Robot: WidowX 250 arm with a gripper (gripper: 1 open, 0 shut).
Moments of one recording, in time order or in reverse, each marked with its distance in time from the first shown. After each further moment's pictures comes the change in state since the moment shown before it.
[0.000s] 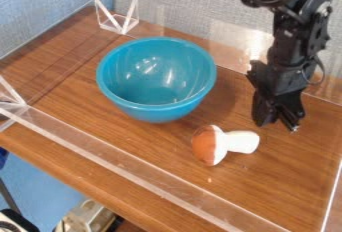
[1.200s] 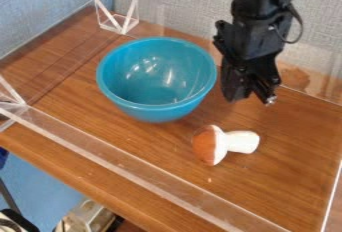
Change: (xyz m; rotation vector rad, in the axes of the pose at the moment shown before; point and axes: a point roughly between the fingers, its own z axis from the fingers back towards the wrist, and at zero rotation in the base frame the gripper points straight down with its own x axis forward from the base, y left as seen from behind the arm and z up) arm -0.054 -0.011 0.075 0.000 -0.030 0.024
